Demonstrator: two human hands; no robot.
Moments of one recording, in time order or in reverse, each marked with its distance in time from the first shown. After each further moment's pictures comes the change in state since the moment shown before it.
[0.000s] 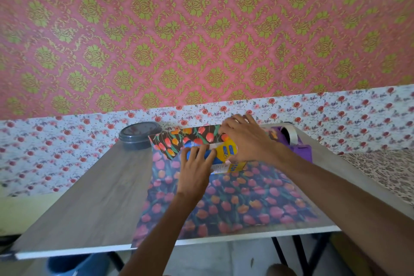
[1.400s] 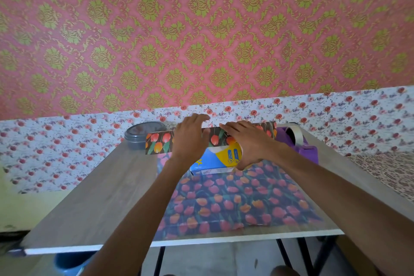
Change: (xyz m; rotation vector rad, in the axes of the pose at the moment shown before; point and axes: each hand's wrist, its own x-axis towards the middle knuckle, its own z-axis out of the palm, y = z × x) left_hand 0.073 -0.032 -0.061 -0.371 -0.062 -0.203; right_hand 0.006 0.007 0.010 0.063 -0.225 0.007
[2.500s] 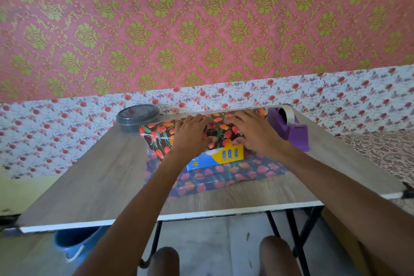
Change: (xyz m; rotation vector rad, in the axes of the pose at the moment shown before) left_hand -0.032 0.006 0.027 0.192 -0.291 0.062; right_hand -0.040 -0.001 0.033 0.068 0.319 0.066
